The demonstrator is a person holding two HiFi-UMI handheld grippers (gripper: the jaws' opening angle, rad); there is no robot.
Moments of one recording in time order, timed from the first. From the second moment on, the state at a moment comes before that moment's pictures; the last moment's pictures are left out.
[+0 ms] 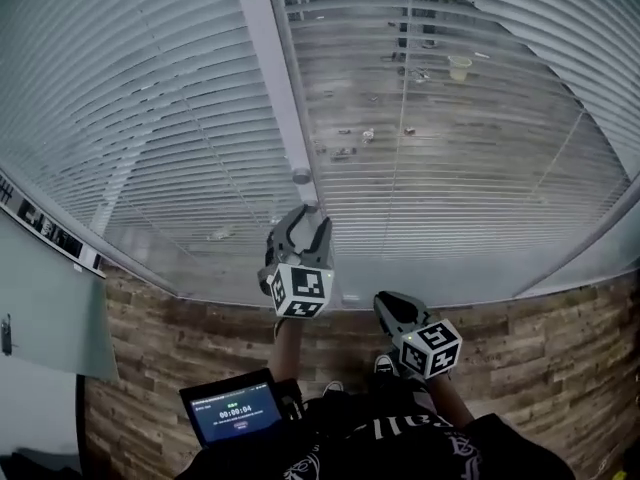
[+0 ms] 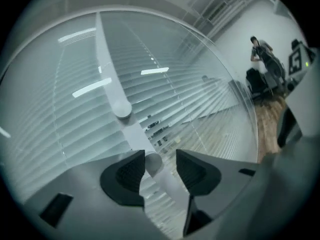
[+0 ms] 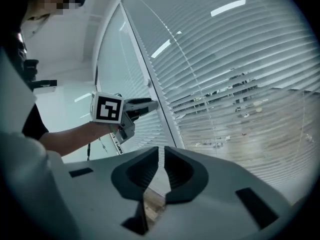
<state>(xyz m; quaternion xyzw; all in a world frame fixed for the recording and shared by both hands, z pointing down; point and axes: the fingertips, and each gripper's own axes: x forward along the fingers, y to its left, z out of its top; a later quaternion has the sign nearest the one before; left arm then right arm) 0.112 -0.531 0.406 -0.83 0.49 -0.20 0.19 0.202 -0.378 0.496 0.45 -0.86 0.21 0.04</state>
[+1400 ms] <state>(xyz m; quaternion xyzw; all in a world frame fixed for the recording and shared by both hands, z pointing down) 0.115 -0.555 0.413 -0.70 0.52 -0.38 0.32 0.223 -0.428 0.514 0.34 -0.91 0.24 0.05</state>
